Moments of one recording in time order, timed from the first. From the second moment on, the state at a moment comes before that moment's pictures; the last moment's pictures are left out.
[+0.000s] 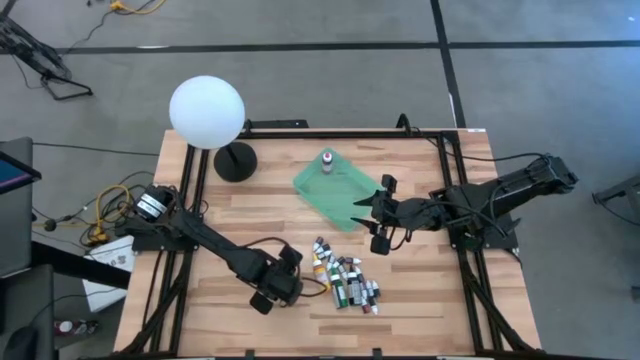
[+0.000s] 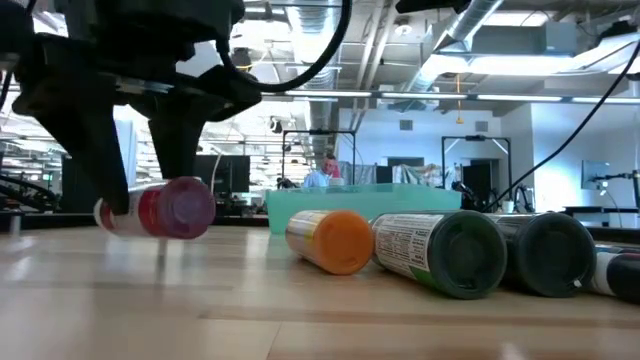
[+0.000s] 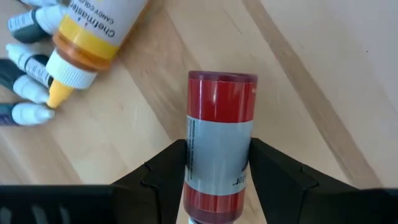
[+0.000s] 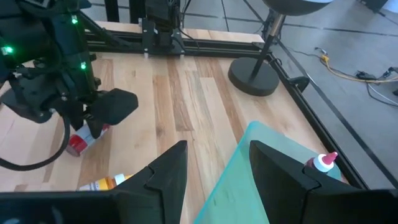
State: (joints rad) left arm -0.50 1.84 1.23 -0.70 -0.14 0.09; right arm 0.32 1.24 1.08 -0.39 0.50 0.05
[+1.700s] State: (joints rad) left arm -0.53 1.85 1.25 -0.90 -0.06 -0.50; right arm 0.32 1.26 1.08 -0.40 0.49 0.04
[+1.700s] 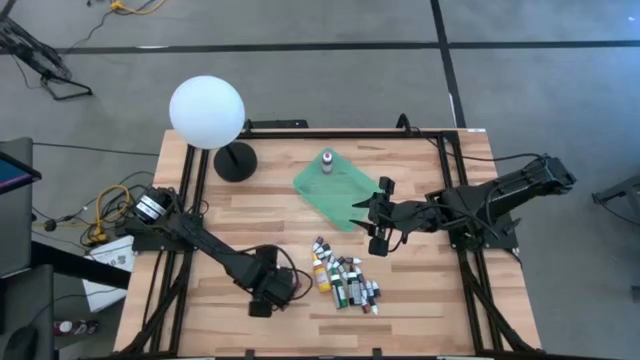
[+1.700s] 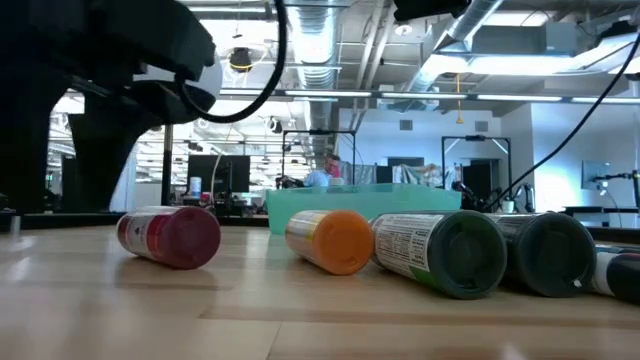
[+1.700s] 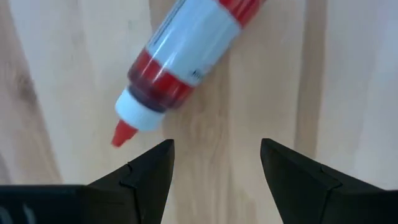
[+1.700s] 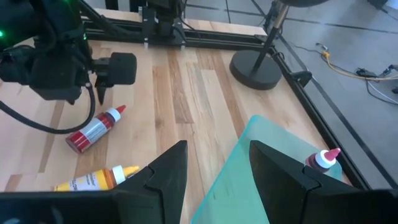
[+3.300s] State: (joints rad) left arm -0.26 1.83 1.16 -0.72 -0.08 -0.29; right arm 0.32 1.26 1.08 -0.44 0.49 0.05
